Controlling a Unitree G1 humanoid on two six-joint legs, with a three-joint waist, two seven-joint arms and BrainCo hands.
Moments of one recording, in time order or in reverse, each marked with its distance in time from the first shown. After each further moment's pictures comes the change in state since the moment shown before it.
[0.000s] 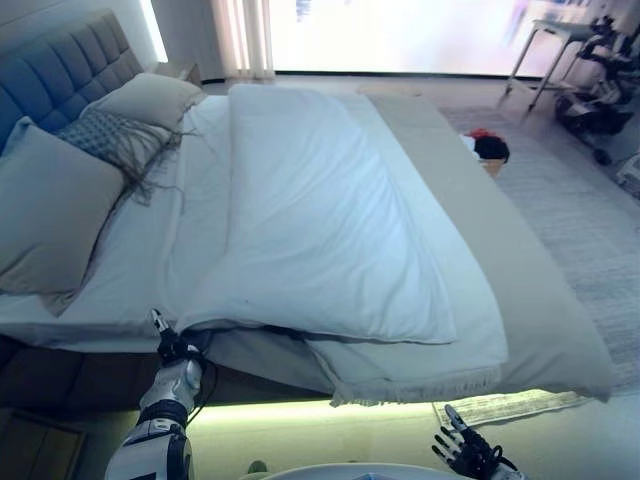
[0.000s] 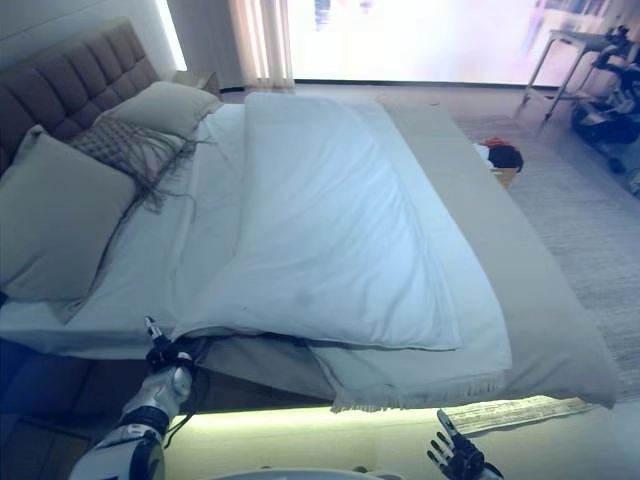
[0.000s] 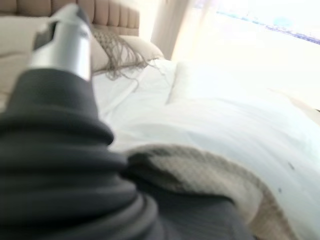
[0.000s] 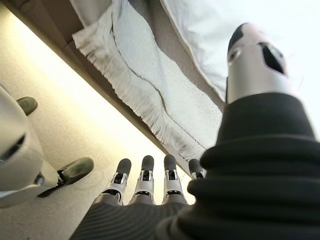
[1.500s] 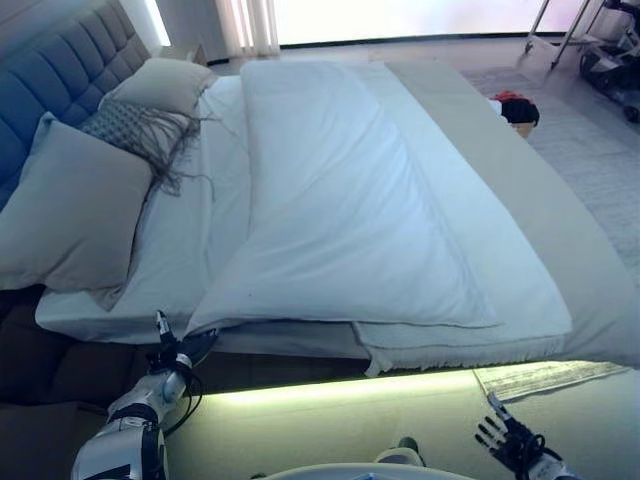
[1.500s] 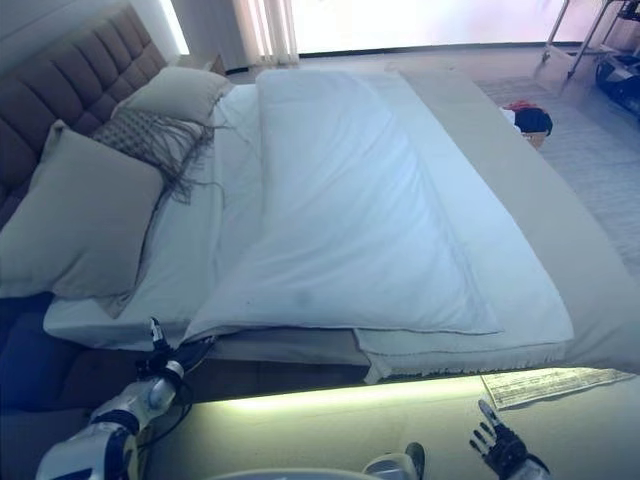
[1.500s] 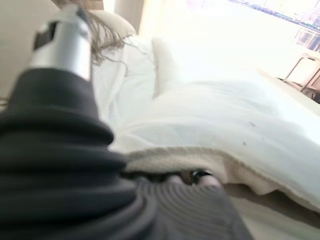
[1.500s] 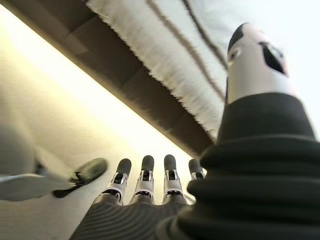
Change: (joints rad) left arm -0.033 0.152 0.035 0.225 0.082 0.375 -0.071; right arm -0.027 -0.082 -0.053 0.037 -0.036 0.010 0.011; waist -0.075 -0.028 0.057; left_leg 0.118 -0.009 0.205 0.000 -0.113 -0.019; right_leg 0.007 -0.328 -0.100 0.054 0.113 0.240
